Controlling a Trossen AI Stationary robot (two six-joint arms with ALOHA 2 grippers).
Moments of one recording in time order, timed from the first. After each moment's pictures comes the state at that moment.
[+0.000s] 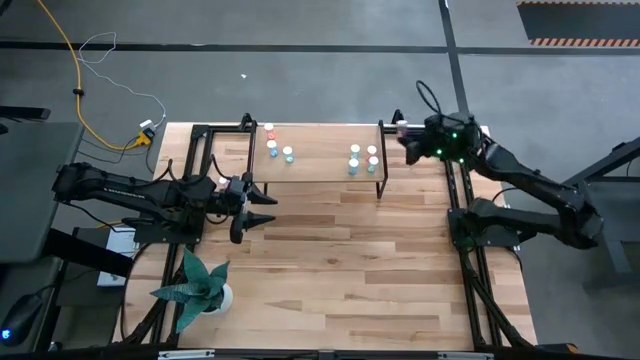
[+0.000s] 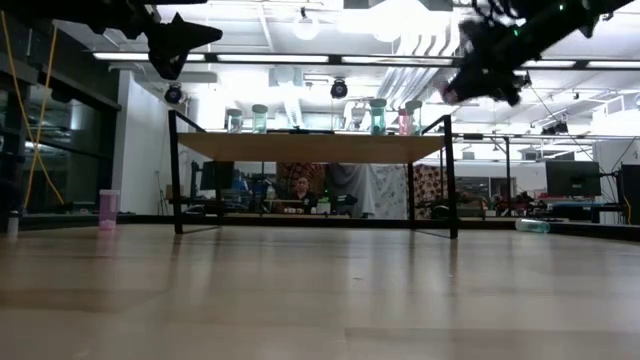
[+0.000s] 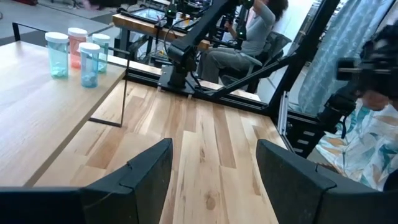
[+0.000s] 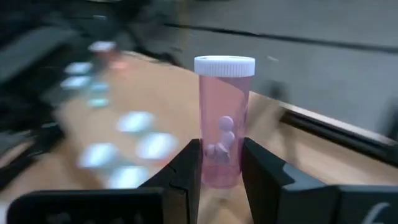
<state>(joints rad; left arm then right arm) 0.02 0.75 0.44 0.16 -0.05 -0.29 -0.68 0.84 0.74 -0.33 -0.08 0.38</state>
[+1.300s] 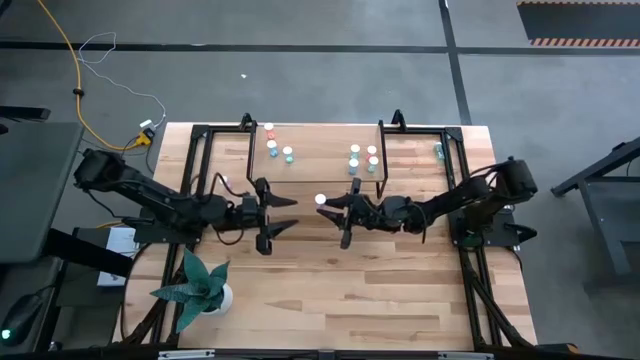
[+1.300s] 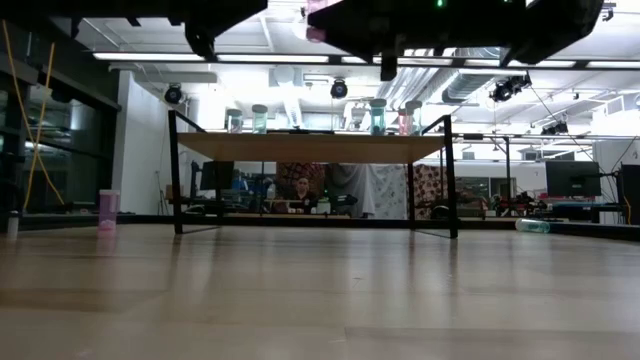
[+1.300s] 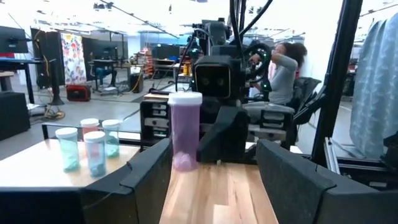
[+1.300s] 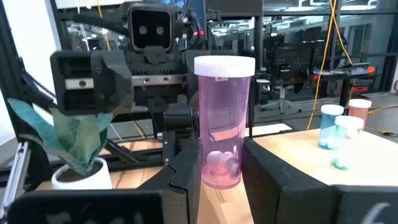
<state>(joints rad) -0.16 1.19 0.44 0.88 -0.39 0.01 0.17 1.64 0.74 1.02 0.33 0.01</state>
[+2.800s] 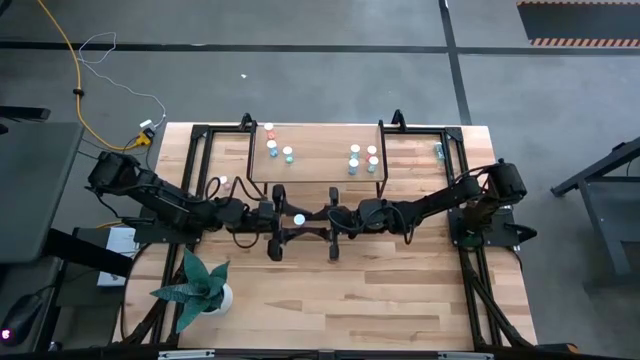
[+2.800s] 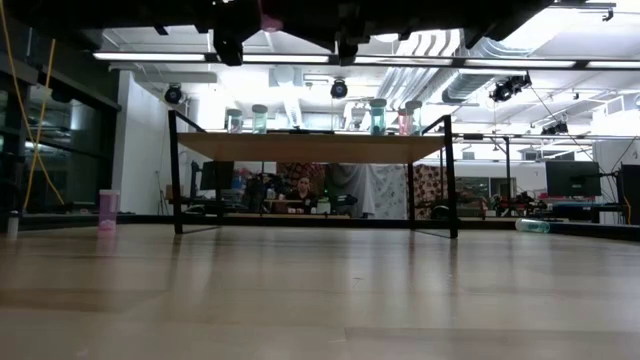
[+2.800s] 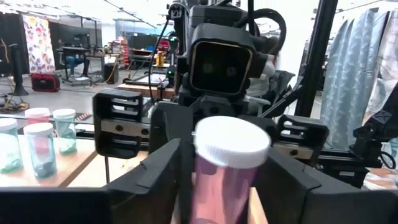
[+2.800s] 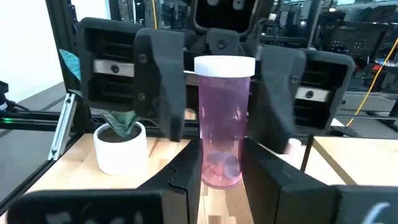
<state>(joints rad) -0.13 1.37 0.51 0.95 -0.25 -0.05 0.17 1.72 0.96 0.72 0.15 -0.06</state>
